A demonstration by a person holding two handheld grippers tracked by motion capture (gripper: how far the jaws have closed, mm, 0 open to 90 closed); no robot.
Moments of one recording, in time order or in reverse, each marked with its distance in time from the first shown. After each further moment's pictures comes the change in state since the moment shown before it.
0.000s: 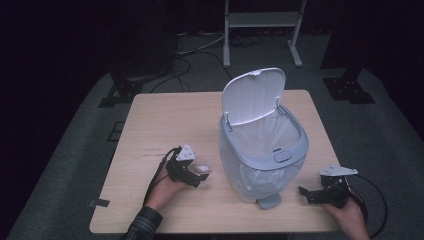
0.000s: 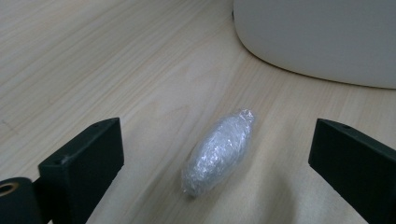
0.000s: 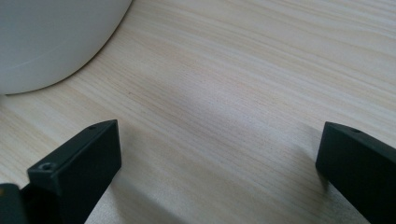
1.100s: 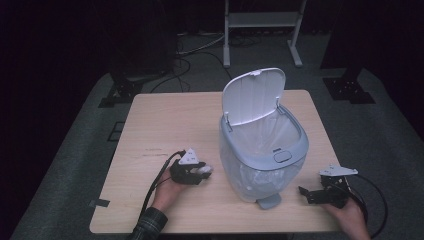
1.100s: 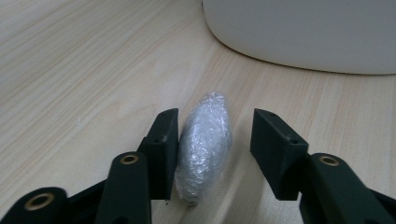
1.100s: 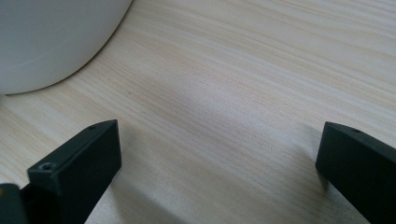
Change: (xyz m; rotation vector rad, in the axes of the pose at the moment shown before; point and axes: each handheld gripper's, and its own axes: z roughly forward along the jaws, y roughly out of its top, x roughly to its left) left arm -0.006 -0.008 0.009 -0.016 -0.078 0.027; right arm 0.000 0.000 0.000 0.000 0.000 0.000
